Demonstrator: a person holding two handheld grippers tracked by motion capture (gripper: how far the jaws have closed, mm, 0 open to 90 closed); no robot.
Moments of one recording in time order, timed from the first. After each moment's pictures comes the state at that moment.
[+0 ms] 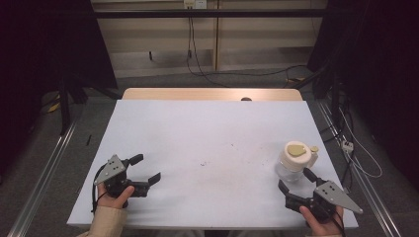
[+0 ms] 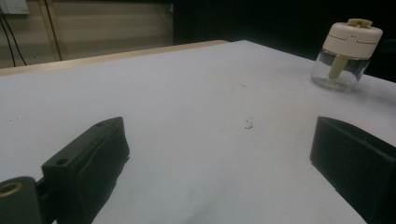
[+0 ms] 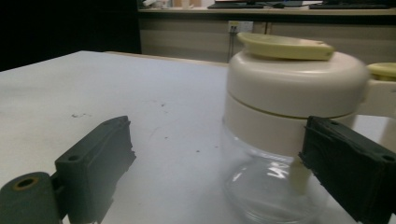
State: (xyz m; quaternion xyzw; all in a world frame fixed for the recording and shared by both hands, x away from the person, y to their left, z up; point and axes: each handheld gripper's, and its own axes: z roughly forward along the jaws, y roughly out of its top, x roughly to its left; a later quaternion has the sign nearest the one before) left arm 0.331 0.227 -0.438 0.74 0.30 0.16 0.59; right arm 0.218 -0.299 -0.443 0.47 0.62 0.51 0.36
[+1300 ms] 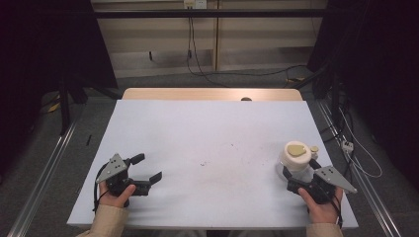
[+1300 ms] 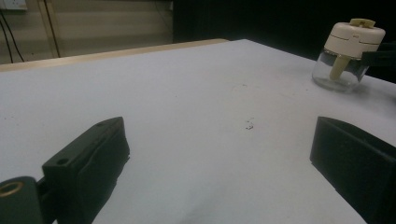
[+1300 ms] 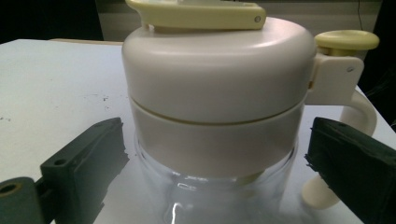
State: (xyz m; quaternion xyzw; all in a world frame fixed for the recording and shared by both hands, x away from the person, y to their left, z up) left arm 0.334 0.224 -0.440 0.74 0.30 0.16 0.59; right arm 0.261 -0.318 -0.455 0.52 0.61 0.47 0.37
